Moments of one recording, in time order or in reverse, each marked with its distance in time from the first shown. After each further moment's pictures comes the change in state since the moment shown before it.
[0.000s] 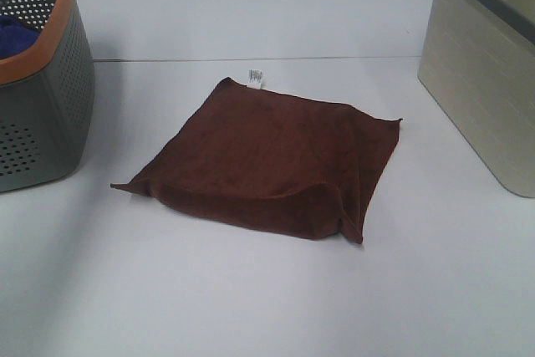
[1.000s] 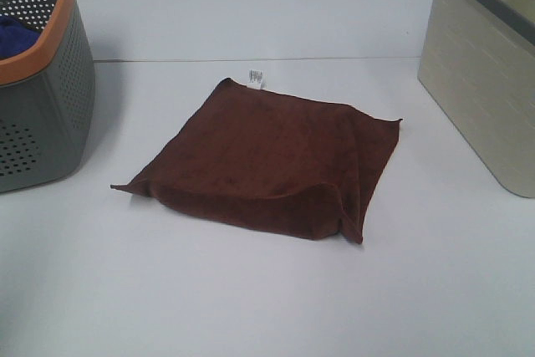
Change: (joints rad) left arm 0.109 -1.078 0.928 0.110 -0.082 -0.135; right arm 0.000 -1.229 0.757 0.015 0.002 -0.105
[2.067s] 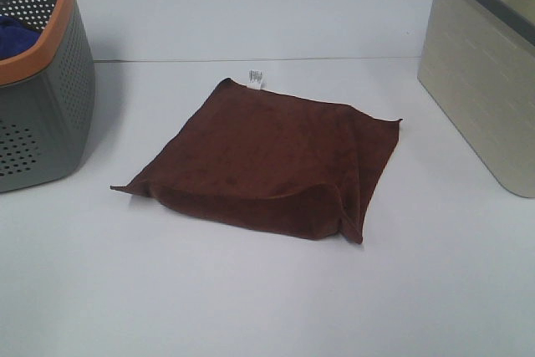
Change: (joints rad) left arm 0.000 -0.632 0.465 -0.215 -0.076 0.183; right arm 0.000 -0.195 0.272 0.109 -0.036 -0.137
